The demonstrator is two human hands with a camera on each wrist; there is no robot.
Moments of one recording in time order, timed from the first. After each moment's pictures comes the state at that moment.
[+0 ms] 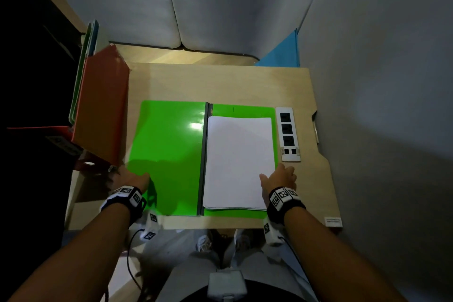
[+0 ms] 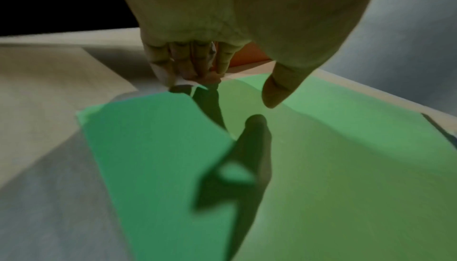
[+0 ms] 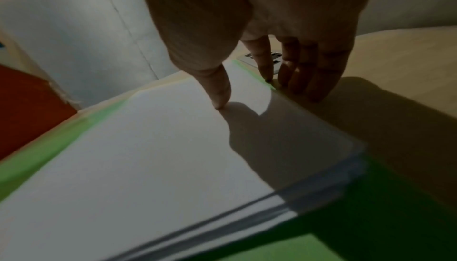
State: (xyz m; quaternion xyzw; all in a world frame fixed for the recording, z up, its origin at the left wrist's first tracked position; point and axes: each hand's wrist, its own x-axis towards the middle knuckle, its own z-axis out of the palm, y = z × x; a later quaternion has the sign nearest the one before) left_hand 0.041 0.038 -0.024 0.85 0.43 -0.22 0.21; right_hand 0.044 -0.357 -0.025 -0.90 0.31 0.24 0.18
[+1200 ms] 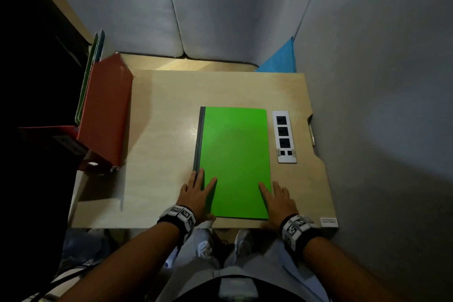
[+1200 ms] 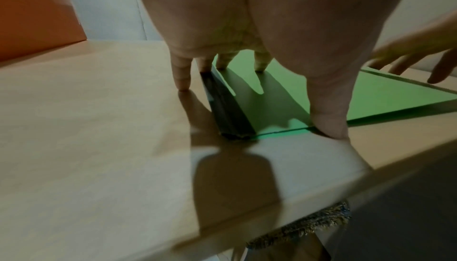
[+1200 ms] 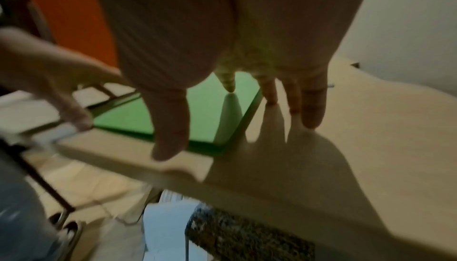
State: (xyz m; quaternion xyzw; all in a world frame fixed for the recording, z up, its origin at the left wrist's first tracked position) left_hand -0.008 -0.122 -0.023 0.94 -0.11 -0.32 0.01; right_hand -0.024 -0.390 -0.013 -0.93 -0.02 0.37 0.06
